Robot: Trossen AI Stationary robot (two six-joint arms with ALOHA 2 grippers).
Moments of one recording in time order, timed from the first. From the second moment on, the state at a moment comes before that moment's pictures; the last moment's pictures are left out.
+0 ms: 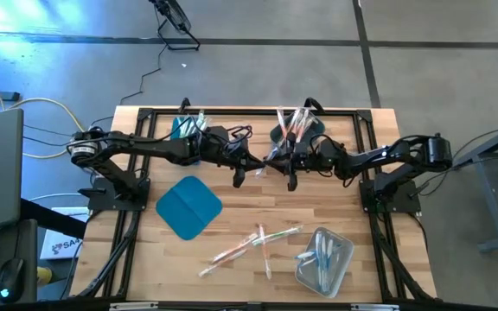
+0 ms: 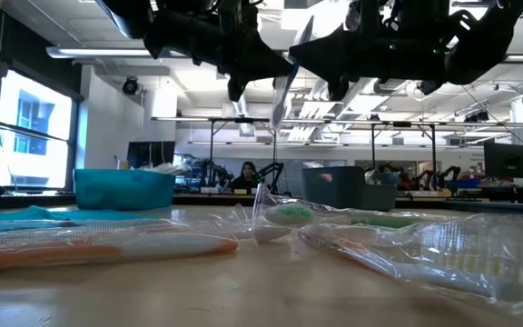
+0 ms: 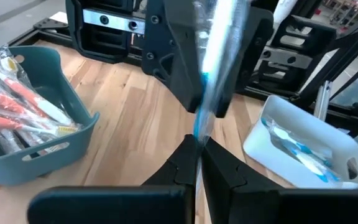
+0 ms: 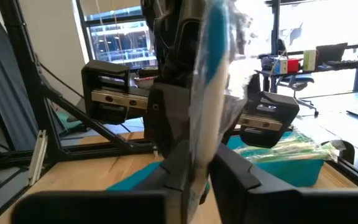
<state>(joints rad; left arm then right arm) 0.19 1.53 0.98 0.28 0.23 -0.22 -0.18 1.47 0.52 1.05 -0.18 0.13</state>
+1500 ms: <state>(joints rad) 0.19 1.52 0.98 0.29 0.13 -0.16 -0.19 1.46 0.52 1.00 -0.18 0.13</state>
